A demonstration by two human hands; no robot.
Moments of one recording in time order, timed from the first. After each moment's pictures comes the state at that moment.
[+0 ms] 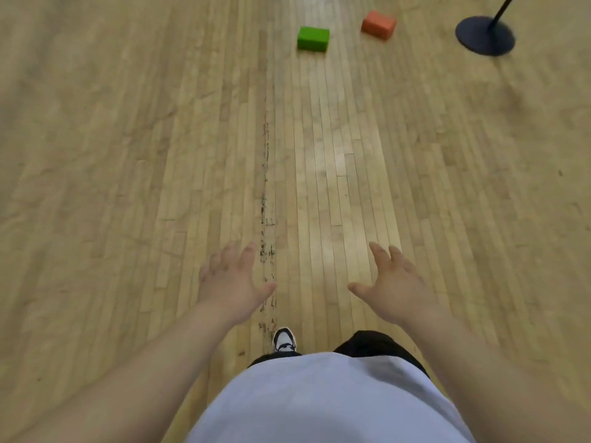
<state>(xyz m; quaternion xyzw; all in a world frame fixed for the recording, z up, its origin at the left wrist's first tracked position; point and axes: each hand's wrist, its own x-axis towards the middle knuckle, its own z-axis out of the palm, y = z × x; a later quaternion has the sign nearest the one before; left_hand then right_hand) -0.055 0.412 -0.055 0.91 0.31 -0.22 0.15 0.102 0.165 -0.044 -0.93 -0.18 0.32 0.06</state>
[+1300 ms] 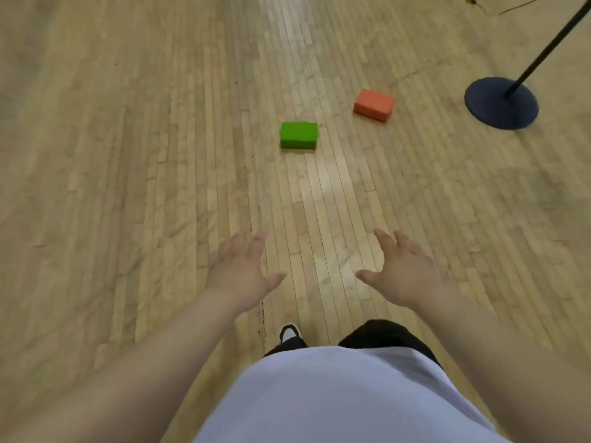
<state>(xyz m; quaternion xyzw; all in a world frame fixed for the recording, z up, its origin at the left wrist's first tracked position) 0.749 0.895 -0.047 0.94 0.24 -0.22 0.12 0.883 0.631 -0.042 -0.94 -0.17 0.29 0.05</state>
